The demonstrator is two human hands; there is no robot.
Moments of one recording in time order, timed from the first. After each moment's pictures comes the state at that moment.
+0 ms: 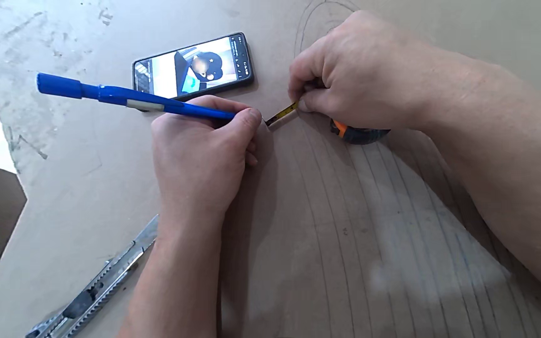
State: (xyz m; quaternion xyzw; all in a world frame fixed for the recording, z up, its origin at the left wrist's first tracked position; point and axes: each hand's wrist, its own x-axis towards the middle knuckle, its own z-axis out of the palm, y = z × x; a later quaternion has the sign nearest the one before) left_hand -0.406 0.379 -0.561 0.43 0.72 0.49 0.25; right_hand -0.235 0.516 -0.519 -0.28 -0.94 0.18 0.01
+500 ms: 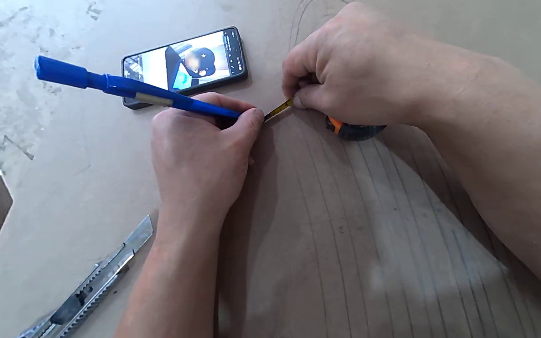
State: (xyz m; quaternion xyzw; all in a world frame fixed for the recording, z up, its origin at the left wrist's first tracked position) left_hand -0.399 0.380 -0.558 0.46 0.76 0.41 0.20; right_hand -0.236 0.516 -0.519 -0.28 -0.94 0.18 0.01
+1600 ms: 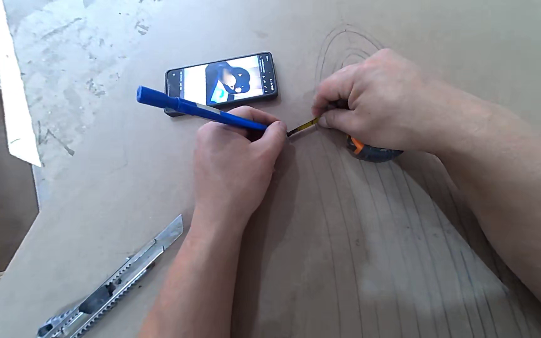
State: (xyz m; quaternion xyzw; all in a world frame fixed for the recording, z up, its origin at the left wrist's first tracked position) left_hand -0.407 0.380 -0.560 0.45 0.73 0.46 0.24; right_hand -0.235 0.518 -0.523 -0.28 -0.94 0.17 0.02
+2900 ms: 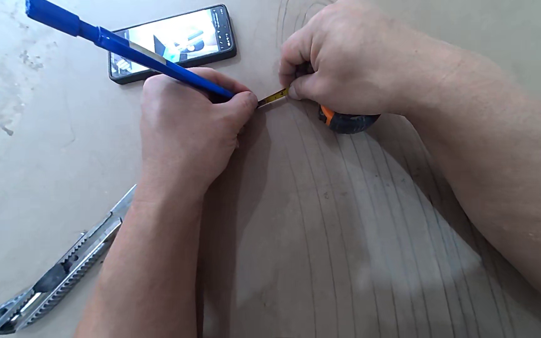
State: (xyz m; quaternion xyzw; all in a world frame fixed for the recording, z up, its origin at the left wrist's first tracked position) left_hand -0.404 0.373 -0.556 0.50 0.74 0.38 0.23; right_hand -0.223 0.491 -0.517 -0.31 -0.93 0.18 0.01
